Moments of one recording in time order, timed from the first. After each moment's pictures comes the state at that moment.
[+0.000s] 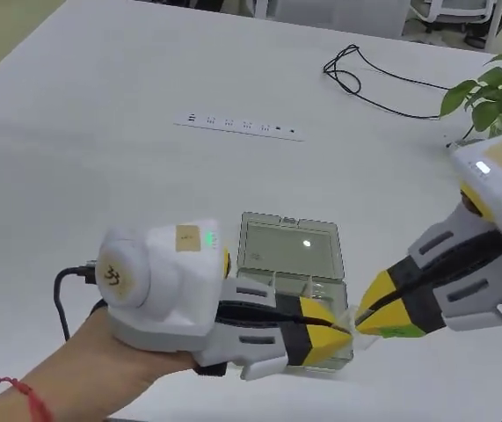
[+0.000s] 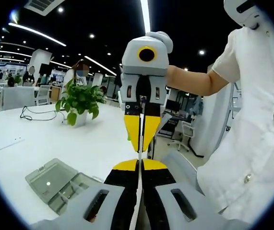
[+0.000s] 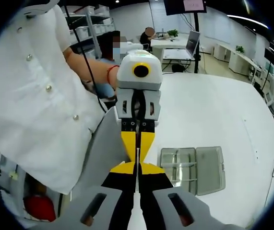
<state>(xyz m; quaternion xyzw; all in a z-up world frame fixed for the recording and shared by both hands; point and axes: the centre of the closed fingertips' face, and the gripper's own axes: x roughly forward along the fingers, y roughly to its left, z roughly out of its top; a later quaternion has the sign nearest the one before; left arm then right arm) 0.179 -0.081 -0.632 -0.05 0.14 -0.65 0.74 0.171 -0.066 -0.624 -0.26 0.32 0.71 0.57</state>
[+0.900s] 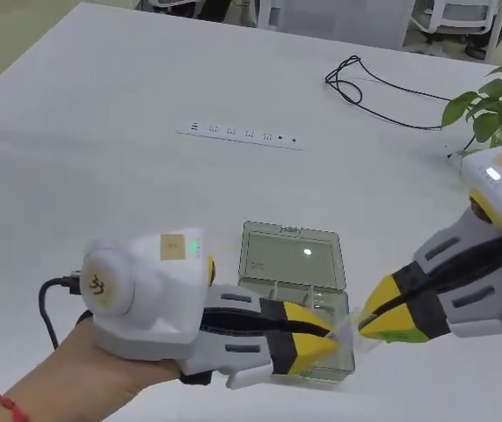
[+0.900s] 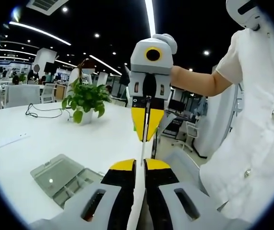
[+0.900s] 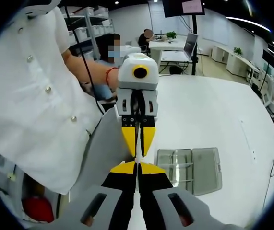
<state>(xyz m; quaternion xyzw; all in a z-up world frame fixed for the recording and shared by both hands) 0.185 -0.066 -0.637 -0.05 0.15 -0.63 0.76 0.180 -0.072 -0.618 -0.26 0.31 0.71 0.58</state>
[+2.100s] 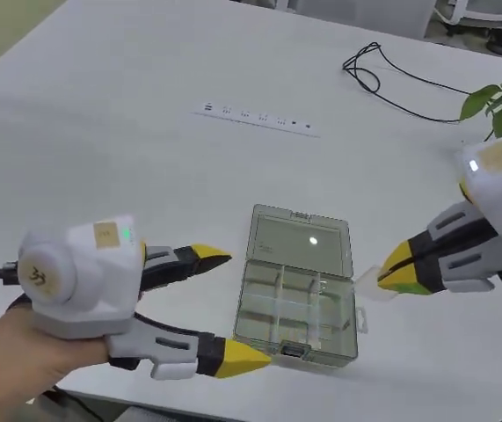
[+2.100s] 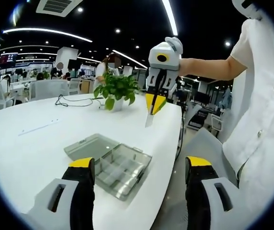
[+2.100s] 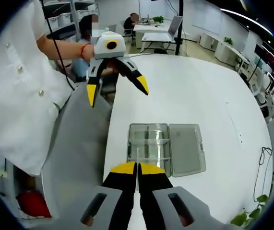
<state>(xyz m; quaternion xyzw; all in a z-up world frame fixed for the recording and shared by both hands) 0.208 0.007 -0.690 -0.01 0.18 -0.54 0.83 0.241 -0.100 -0.677 -0.34 0.35 0.64 0.60</state>
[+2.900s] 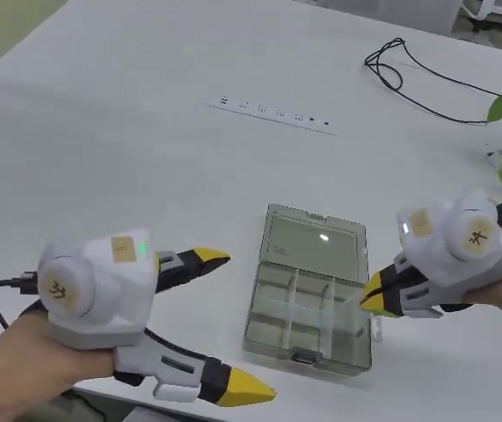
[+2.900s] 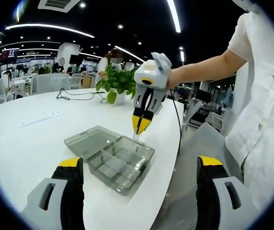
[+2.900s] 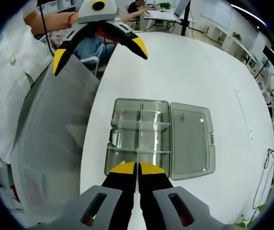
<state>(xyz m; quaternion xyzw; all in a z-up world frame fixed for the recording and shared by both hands) 0.217 0.018 -0.707 -0.01 0.19 -0.53 0.83 0.271 -0.093 -0.765 -0.39 0.37 0.62 0.56</state>
